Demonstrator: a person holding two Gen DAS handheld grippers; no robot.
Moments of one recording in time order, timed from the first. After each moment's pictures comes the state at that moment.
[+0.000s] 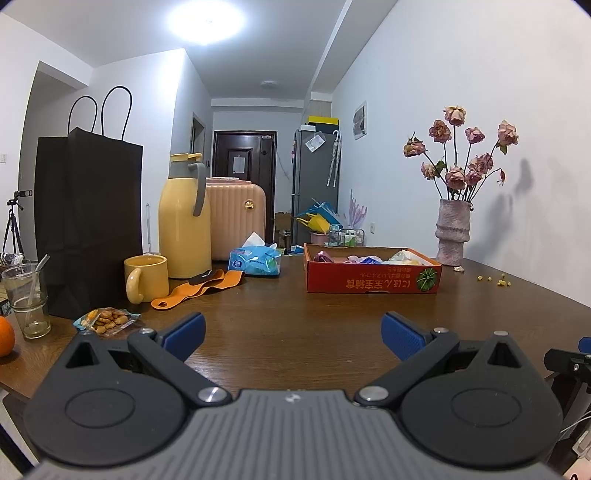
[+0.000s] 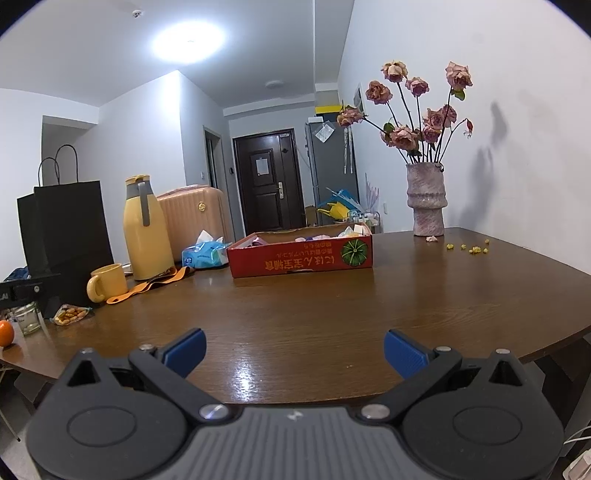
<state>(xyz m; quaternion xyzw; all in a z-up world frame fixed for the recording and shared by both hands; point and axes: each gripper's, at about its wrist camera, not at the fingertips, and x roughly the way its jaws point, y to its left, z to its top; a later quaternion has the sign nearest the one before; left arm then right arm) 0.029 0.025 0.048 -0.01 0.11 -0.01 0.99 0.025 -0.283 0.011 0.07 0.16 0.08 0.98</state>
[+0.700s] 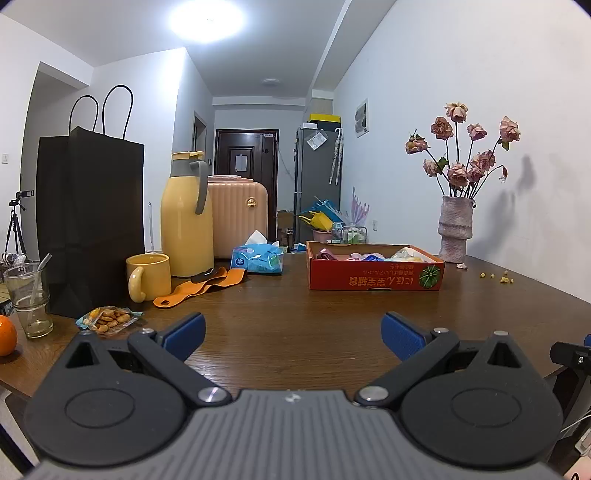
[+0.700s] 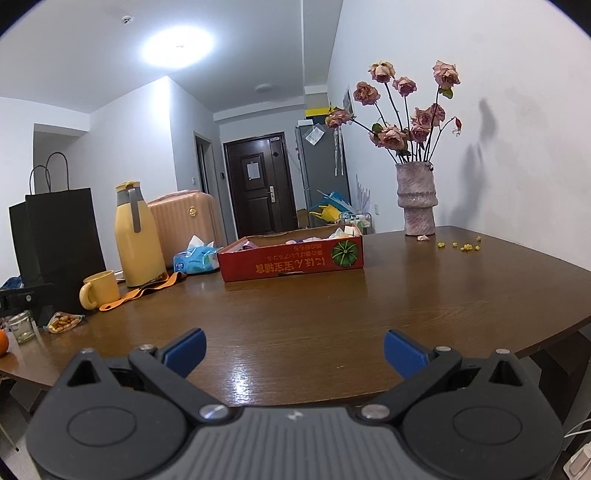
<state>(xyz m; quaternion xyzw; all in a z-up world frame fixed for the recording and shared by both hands) 0.030 0.025 0.047 0.00 0.11 0.00 0.99 0.025 -0.287 0.008 0.08 0.15 0.06 0.98</state>
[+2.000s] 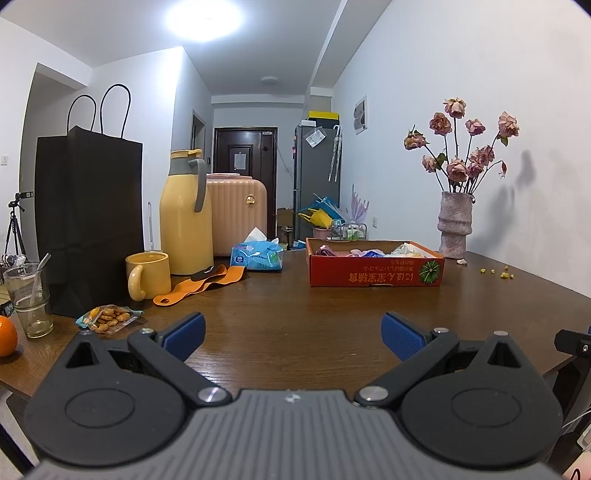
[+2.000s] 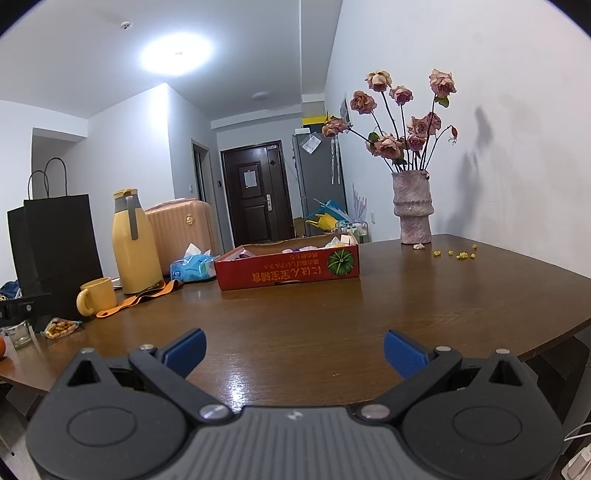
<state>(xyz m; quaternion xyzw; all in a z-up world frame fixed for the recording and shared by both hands) 0.030 0.024 0.045 0.00 0.12 0.00 0.99 0.023 -0.289 0.008 0.08 0.14 0.06 0.99</state>
